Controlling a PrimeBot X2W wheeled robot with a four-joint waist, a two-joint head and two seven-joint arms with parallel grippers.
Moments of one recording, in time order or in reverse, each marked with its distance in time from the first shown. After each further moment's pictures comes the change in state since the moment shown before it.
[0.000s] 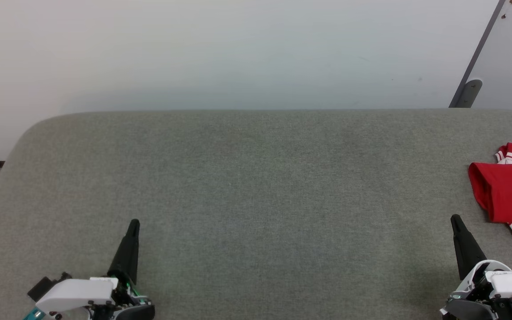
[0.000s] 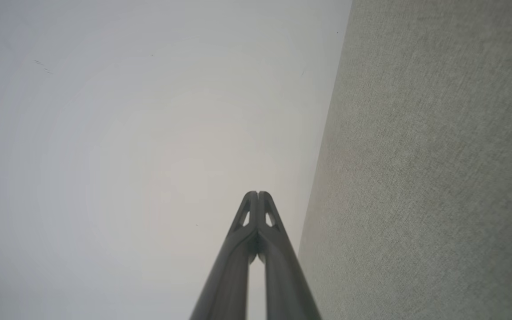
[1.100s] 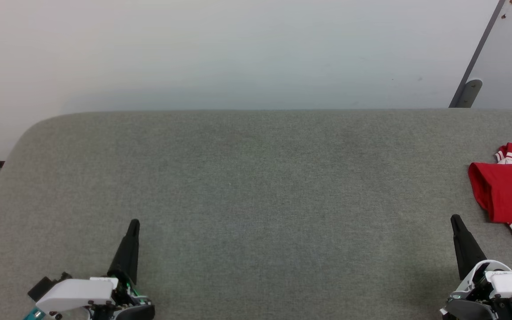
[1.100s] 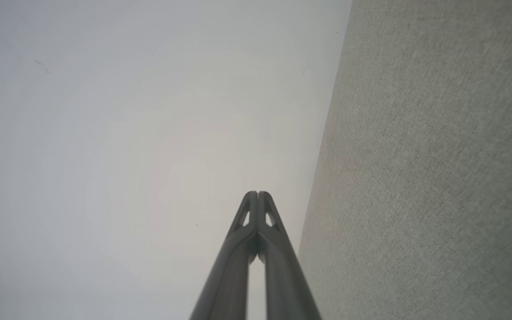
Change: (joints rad) left arm 0.000 0.000 0.000 0.000 0.000 0.000 0.000; right arm 0.000 0.000 0.000 0.000 0.000 0.000 0.000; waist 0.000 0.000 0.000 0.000
